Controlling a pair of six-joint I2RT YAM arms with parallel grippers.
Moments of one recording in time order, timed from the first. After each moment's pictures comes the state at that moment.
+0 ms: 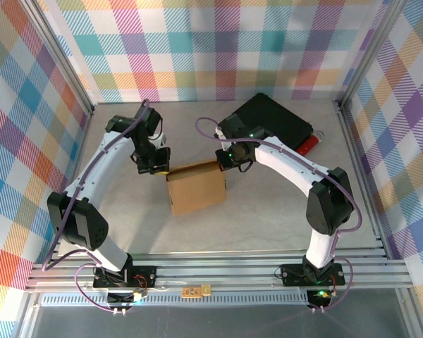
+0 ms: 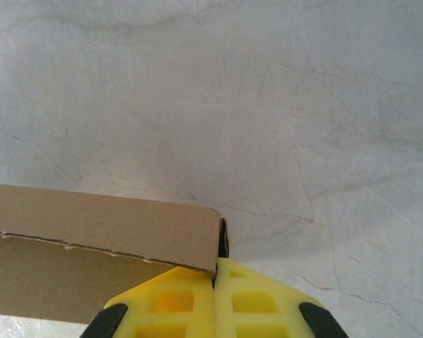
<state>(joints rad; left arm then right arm) -0.30 1.61 1.60 -1.37 0.23 -0.40 0.68 1.81 1.58 -0.86 -0.08 0.25</state>
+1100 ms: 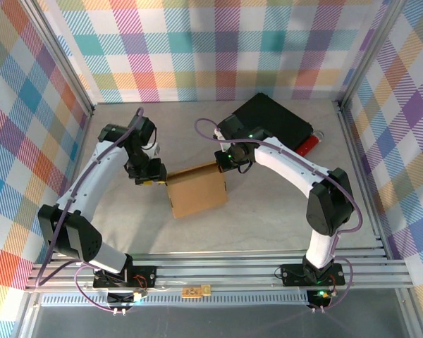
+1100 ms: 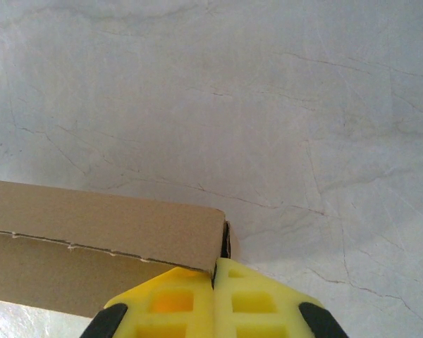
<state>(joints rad) -0.30 1.50 1.47 -1.41 0.16 -0.33 0.69 1.80 1.58 -0.87 -0.09 0.26</state>
